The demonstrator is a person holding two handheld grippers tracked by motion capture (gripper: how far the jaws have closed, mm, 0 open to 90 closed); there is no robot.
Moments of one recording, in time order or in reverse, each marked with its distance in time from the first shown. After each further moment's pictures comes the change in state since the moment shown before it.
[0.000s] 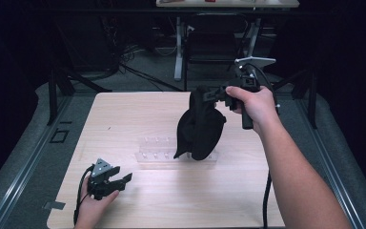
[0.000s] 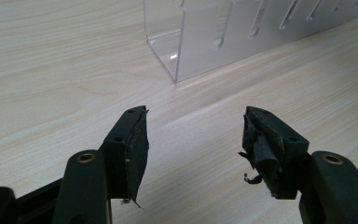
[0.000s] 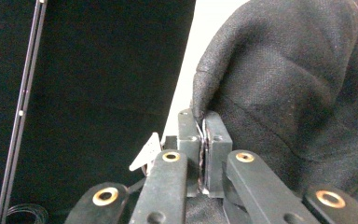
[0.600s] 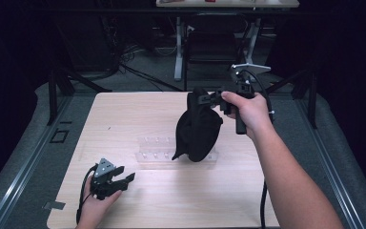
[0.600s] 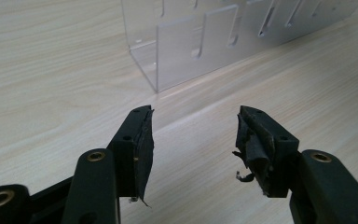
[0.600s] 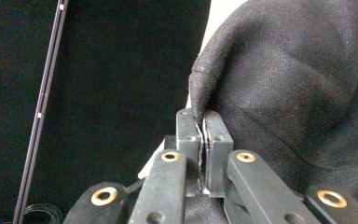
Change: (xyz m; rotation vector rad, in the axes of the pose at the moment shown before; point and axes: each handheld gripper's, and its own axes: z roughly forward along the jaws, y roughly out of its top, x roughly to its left) left arm -0.011 0.007 0.000 -0.017 -0.031 0.029; right arm -0.008 -0.009 0.015 -0.017 0.074 0.012
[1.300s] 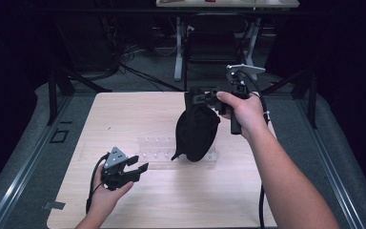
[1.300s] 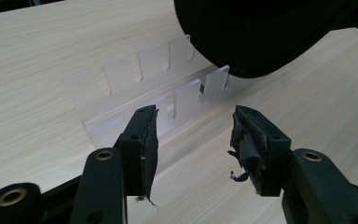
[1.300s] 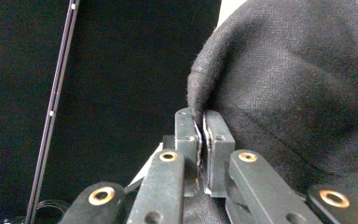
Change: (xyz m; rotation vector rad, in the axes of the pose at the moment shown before) left arm -0.036 0.055 0.000 -0.073 -0.079 0.073; right arm 0.002 0.000 0.011 0.008 0.043 0.003
